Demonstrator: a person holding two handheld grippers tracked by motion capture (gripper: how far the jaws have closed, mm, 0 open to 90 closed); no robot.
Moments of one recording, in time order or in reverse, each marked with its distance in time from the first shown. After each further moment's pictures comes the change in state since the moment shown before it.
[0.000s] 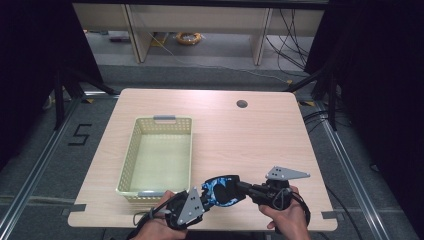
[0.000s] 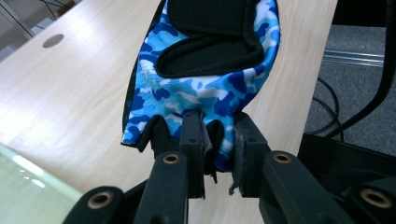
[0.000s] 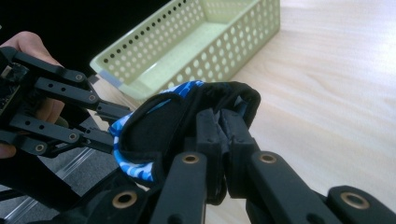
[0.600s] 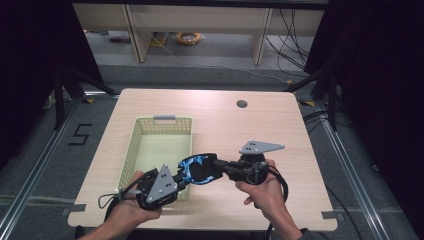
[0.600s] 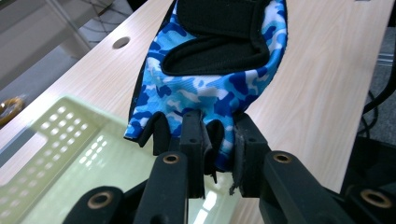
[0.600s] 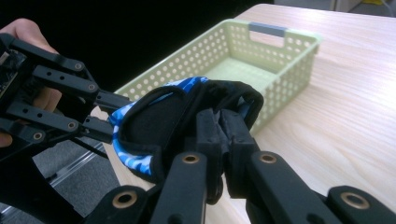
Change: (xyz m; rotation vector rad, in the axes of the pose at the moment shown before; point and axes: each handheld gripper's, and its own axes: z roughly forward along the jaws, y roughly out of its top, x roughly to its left) left arm 0.053 0.008 -0.052 0.015 0.112 -0.003; right arm 0.027 0.070 0.042 -0.007 0.054 -0.108
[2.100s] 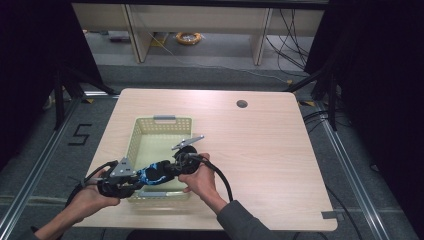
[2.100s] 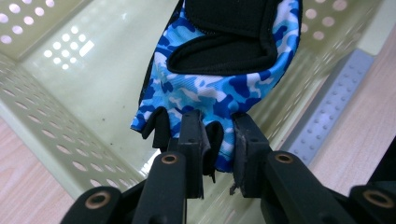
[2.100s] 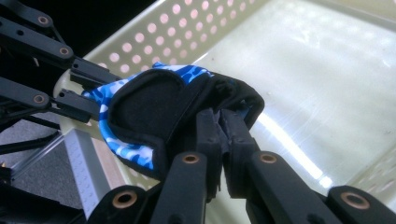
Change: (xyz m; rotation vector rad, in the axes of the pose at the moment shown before) left arm 0.083 -0.101 -0.013 0.304 -0.041 -0.217; right arm 0.017 0.005 0.173 0.282 0.004 0.002
